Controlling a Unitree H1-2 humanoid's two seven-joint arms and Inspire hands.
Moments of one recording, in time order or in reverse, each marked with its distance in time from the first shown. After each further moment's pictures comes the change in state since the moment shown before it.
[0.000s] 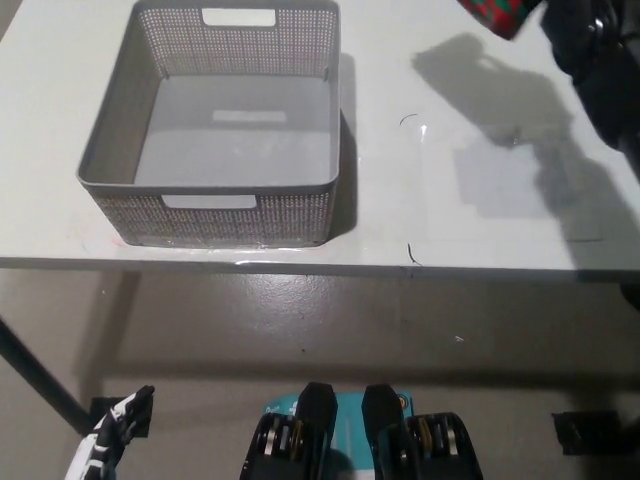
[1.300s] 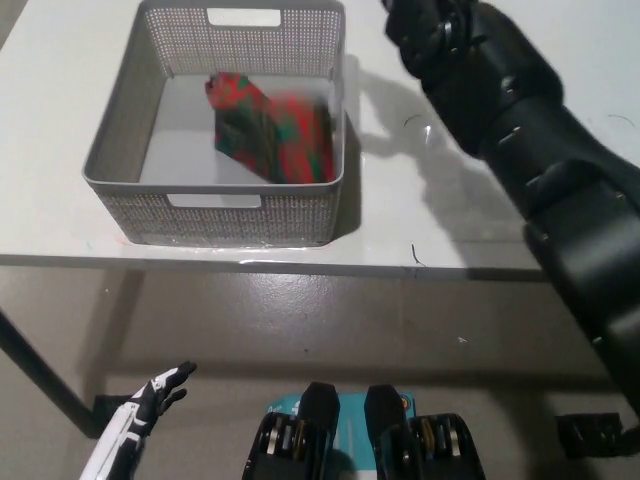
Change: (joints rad) left_arm -0.075 0.034 -0.070 -0.043 0.043 0.063 -0.058; right_arm -0.058 0.186 -0.098 0.047 0.098 0.063 0.151
